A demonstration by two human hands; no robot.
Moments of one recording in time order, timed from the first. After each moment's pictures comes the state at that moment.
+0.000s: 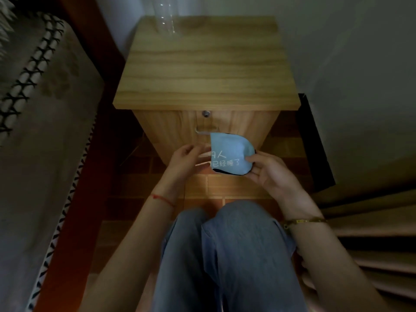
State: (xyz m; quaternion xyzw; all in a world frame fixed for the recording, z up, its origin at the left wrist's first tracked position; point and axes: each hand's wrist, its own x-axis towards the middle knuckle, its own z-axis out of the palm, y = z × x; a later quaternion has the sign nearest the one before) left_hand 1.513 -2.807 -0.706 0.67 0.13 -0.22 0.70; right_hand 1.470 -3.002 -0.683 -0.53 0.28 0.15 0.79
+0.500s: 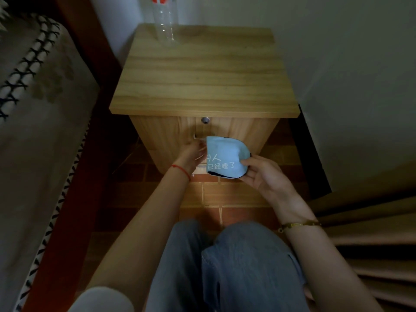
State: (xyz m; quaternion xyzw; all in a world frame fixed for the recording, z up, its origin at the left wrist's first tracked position) left_hand 1.587 -2.836 -0.753 0.59 0.25 -0.24 0.73; right_hand 1.481 -2.992 -0.694 -0.52 0.26 0.13 0.80
